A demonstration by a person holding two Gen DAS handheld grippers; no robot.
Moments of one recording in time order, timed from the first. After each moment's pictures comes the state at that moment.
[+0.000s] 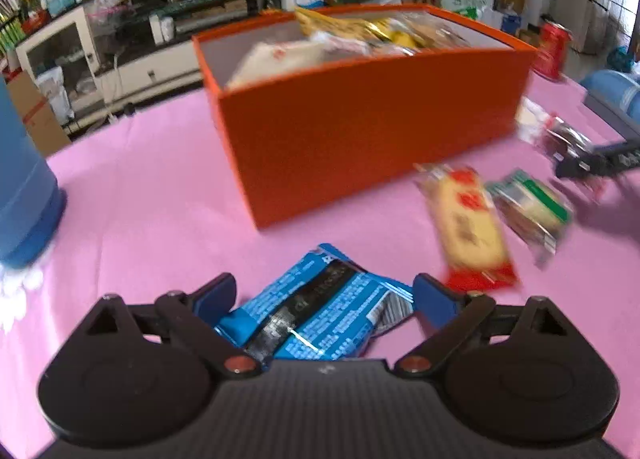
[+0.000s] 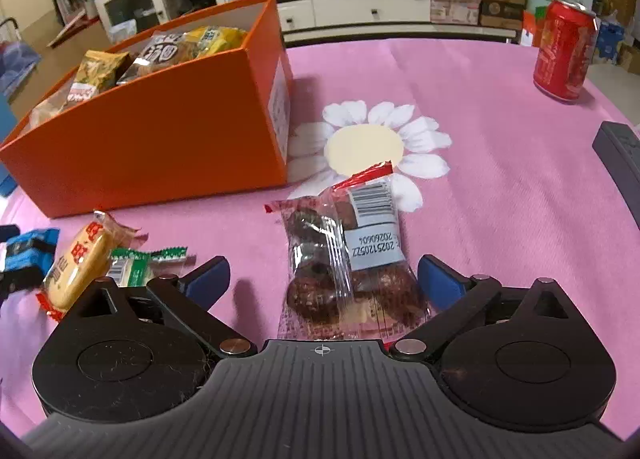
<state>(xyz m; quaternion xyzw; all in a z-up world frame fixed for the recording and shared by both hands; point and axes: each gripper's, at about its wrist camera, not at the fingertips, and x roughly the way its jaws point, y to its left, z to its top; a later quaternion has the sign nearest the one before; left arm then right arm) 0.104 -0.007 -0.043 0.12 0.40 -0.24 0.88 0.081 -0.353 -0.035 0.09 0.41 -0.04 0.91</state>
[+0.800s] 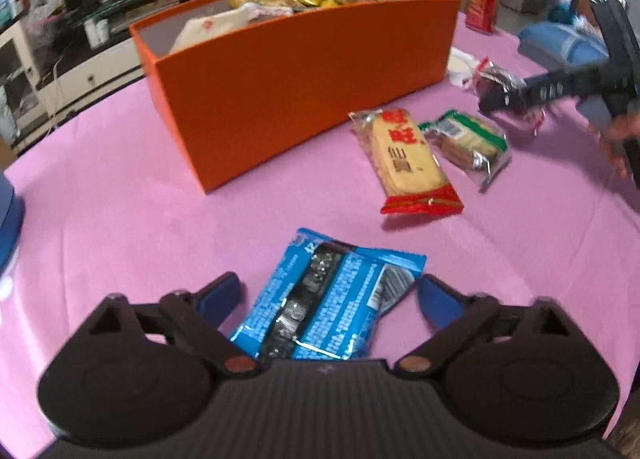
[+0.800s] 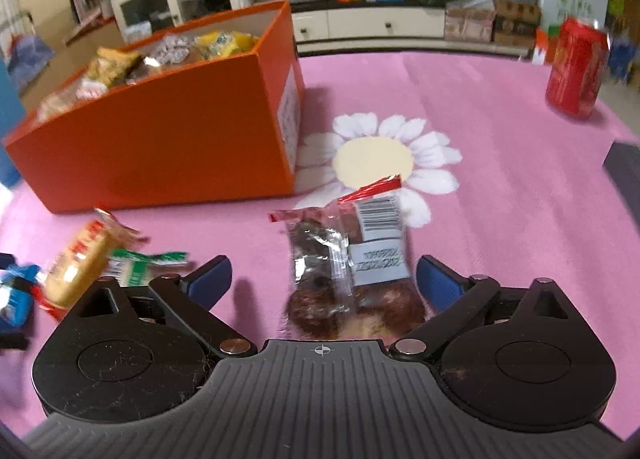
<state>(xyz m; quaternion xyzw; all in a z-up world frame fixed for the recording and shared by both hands) 0.084 0.003 -0.051 0.16 0.41 -0.33 0.84 0.084 -0.351 -0.039 0.05 0.39 -0.03 0.92</state>
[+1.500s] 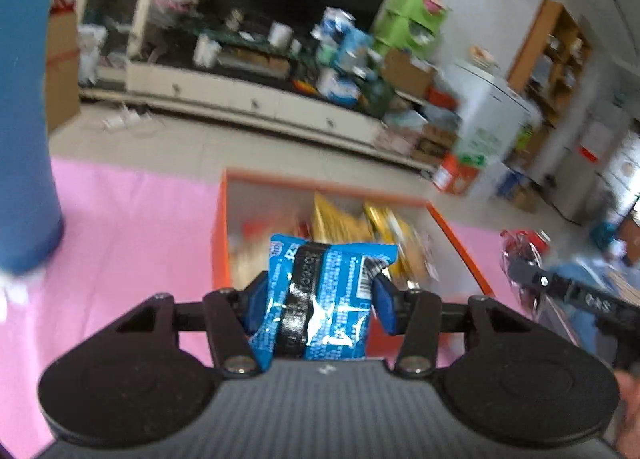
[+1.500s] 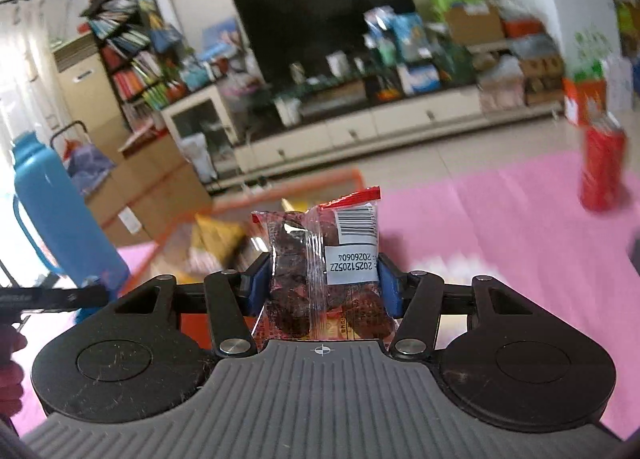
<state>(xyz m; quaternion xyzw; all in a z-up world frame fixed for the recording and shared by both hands) 0.157 0.000 0.068 -0.11 0.32 -0.21 0.92 0.088 -0.347 0.072 0.16 0.24 0.04 0.96</state>
